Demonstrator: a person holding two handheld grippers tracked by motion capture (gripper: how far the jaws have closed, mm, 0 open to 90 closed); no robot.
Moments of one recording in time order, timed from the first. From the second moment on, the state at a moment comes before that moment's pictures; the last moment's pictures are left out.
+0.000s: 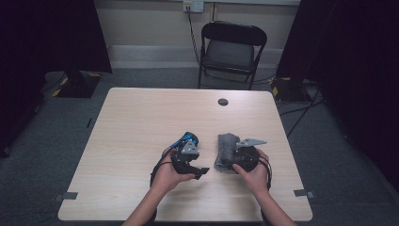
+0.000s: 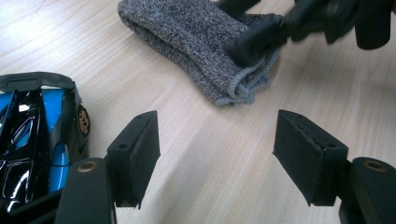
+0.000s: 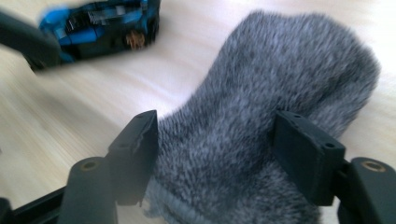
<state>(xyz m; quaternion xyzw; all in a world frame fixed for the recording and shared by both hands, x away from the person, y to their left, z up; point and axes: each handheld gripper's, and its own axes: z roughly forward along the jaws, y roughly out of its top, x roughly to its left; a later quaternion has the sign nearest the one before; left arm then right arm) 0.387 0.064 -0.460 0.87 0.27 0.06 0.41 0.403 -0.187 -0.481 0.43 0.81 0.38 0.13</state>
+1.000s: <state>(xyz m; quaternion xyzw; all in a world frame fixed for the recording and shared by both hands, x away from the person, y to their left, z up) 0.448 0.108 -0.460 0.84 0.36 0.15 0.37 0.405 -0.204 -0.495 0.45 0.80 0.35 0.17</state>
